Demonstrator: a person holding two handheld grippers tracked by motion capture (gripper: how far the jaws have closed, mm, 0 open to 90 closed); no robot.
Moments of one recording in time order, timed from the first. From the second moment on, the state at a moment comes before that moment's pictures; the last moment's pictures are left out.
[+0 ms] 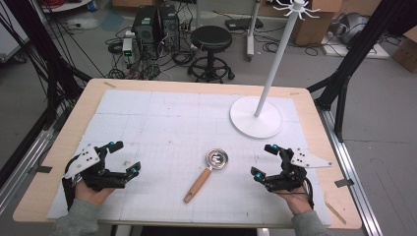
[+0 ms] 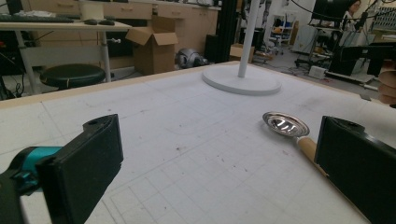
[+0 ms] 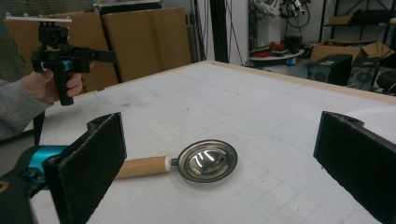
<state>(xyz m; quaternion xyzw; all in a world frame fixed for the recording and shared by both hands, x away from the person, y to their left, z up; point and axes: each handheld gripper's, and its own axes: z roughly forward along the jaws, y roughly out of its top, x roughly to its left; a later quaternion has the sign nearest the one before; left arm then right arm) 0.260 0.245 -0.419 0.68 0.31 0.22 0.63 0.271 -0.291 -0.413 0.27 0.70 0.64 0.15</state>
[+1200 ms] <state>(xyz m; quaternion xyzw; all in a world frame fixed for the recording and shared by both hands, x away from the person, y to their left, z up) 0.255 0.248 -0.423 0.68 0.31 0.22 0.62 0.279 -0.251 -0.402 0.26 0.77 0.58 0.08</state>
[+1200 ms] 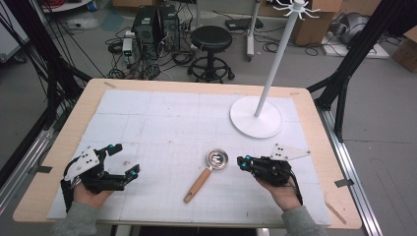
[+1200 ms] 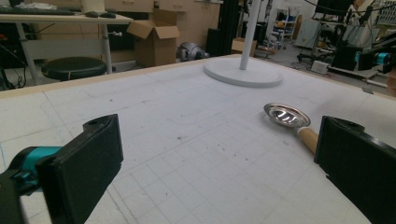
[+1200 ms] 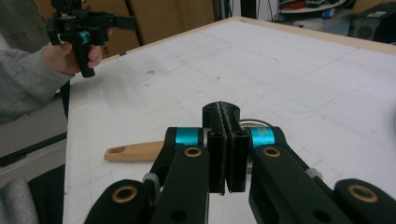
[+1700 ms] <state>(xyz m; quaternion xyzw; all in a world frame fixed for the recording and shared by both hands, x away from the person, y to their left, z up) 0.252 0.252 -0.425 0.68 0.32 0.22 0.62 0.294 -0.219 -0.404 0.25 0.81 0.53 0.07</state>
